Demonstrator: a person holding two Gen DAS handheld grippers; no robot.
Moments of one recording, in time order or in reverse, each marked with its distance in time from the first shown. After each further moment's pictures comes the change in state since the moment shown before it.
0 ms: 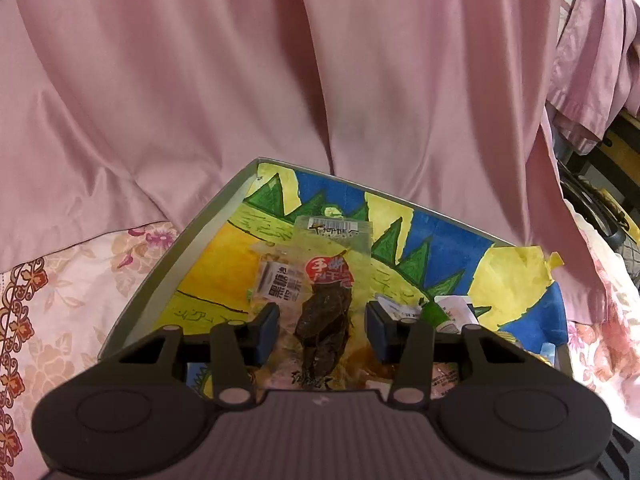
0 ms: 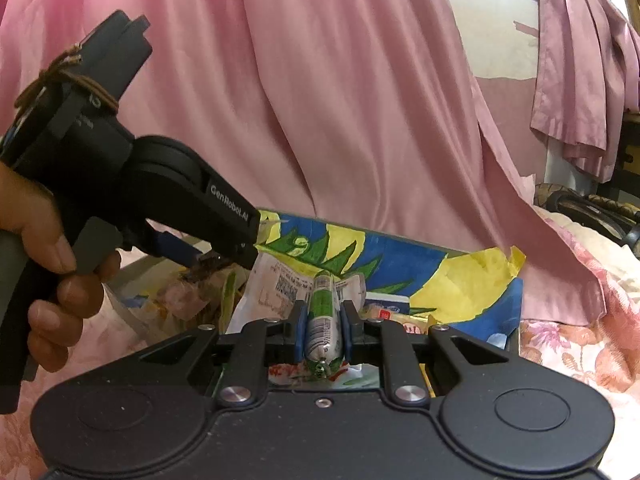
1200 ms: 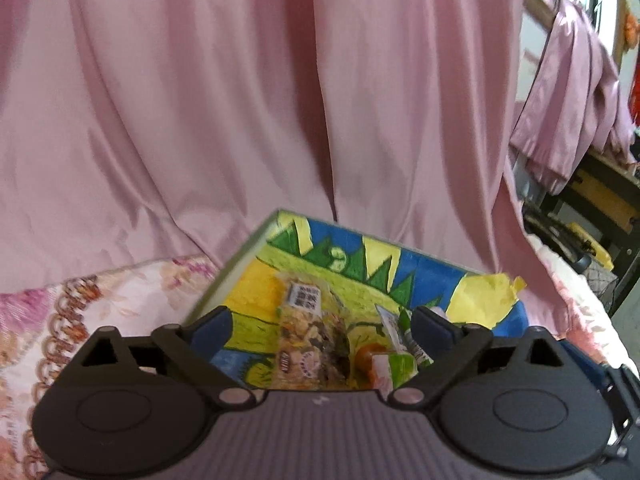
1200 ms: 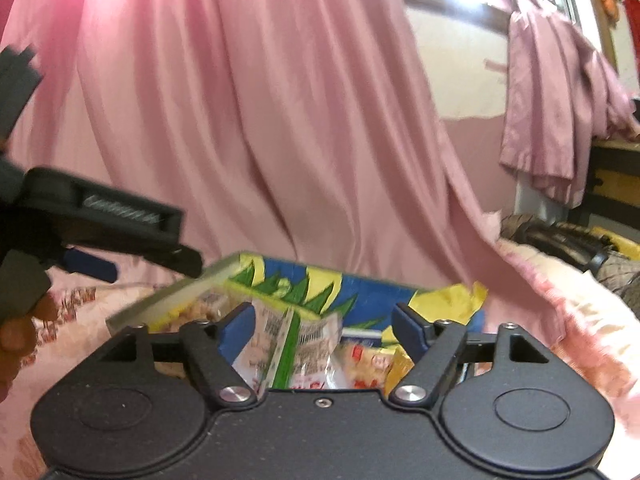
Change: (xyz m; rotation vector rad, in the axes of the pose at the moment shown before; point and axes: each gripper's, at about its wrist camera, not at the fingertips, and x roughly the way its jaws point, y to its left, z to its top) left arm -0.087 0.026 -0.019 -0.005 -0.179 -0.032; right arm -0.048 -0.003 0.017 0.028 -0.125 -0.065
